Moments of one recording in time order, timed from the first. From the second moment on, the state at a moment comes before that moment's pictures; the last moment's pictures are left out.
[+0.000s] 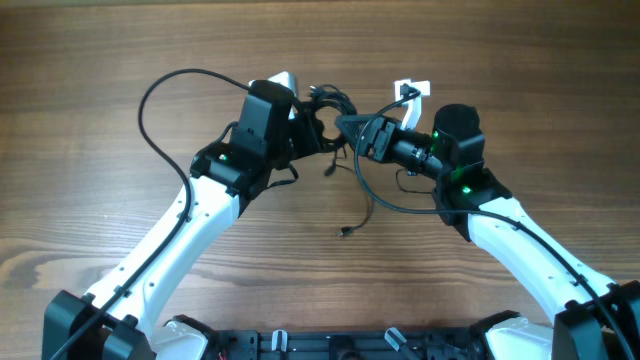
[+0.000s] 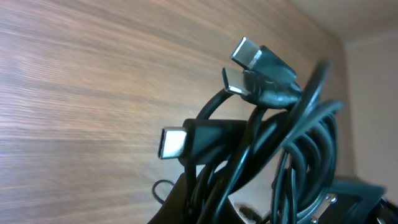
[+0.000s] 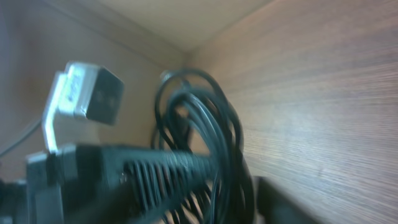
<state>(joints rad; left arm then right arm) -0.47 1.45 1.07 -0.36 0.16 -0.74 0.36 1.41 0.73 0.38 -0.62 0.83</state>
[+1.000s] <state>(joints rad) -0.32 1.37 1.07 -0.38 0.22 -1.06 0.51 1.51 0.98 0.08 -0.53 0.08</state>
